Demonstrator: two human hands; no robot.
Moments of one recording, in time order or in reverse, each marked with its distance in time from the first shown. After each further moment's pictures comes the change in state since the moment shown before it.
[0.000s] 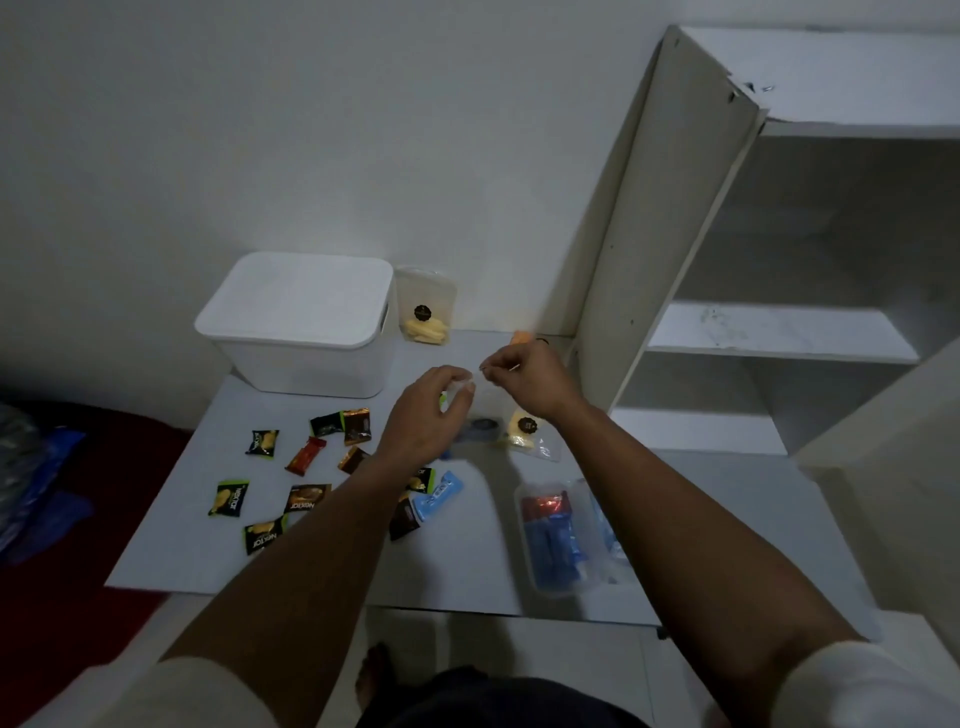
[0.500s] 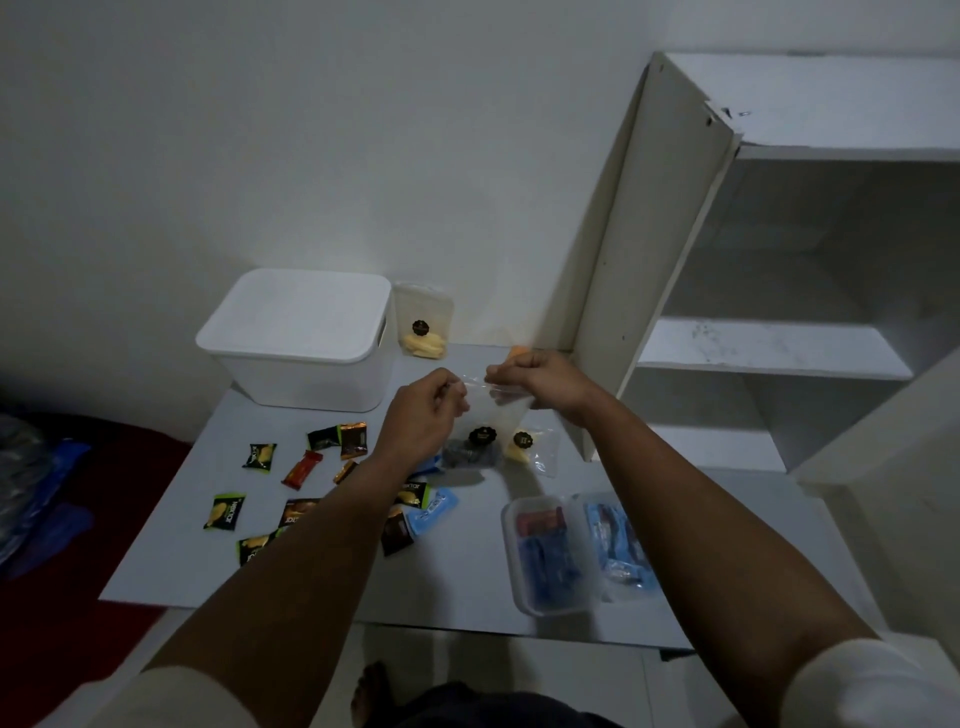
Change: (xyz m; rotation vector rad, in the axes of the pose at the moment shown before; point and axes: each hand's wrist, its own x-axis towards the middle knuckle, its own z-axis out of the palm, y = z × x) left_hand 0.013 0.016 0.000 -0.060 0.032 -0.092; right_hand 0.001 0.000 -0.043 0.332 -0.231 0.215
